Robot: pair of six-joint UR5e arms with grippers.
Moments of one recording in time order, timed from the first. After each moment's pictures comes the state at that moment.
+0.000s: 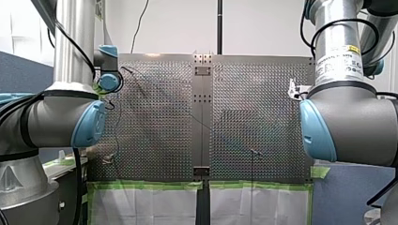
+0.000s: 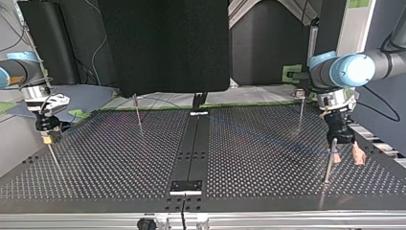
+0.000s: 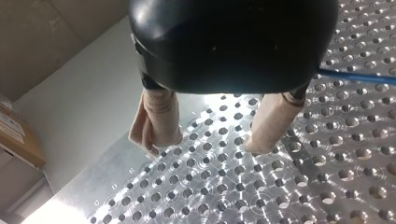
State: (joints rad) left arm 0.19 -1.67 -1.90 -2.45 -1.65 -2.43; right arm 1.49 -1.04 1.43 -0.45 1.04 1.67
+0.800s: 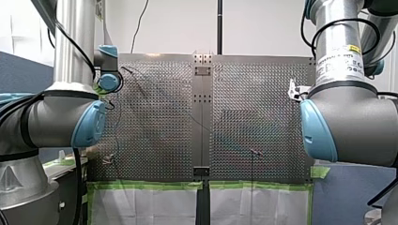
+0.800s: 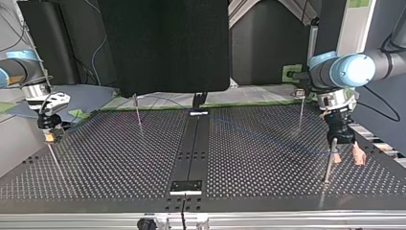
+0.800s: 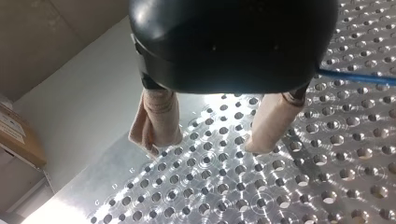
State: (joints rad) left arm 0.19 -1.67 -1.90 -2.44 -1.65 -2.43; right arm 1.49 -1.04 1.43 -0.40 1.04 1.67
